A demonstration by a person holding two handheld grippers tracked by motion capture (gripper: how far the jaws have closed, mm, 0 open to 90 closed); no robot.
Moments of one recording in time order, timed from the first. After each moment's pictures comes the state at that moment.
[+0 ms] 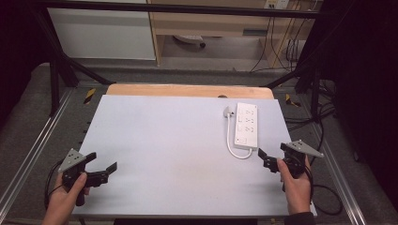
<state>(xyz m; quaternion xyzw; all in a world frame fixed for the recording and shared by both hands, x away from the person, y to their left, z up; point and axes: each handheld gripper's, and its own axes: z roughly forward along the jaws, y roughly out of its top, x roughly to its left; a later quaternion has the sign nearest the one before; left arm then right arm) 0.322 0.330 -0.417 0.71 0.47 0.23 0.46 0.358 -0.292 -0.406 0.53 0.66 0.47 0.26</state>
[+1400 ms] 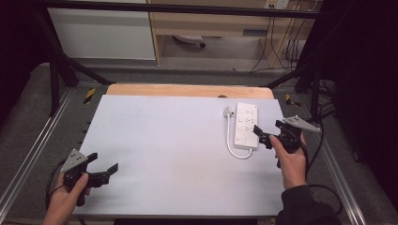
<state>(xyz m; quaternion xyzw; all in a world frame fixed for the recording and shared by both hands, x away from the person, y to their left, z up) 0.322 0.327 -0.419 0.72 0.46 0.23 0.46 0.409 -0.276 -0.362 0.51 0.65 0.50 0.27</state>
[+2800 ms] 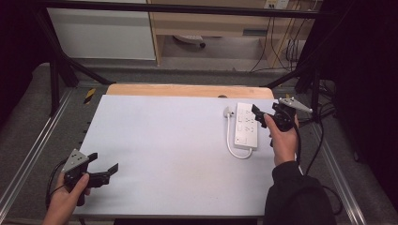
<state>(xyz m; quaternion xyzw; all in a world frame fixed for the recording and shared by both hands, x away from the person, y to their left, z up) 0.322 0.327 -0.420 0.73 0.46 0.24 0.45 0.469 -0.271 -0.351 0.53 0.61 0.50 0.30</state>
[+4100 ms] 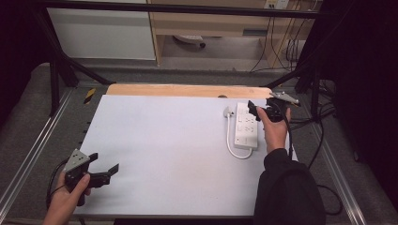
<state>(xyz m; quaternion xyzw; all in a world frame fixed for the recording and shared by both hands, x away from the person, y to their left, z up) 0.323 0.326 -0.421 0.73 0.46 0.24 0.44 0.516 -0.262 -0.372 0.57 0.61 0.44 0.31</state>
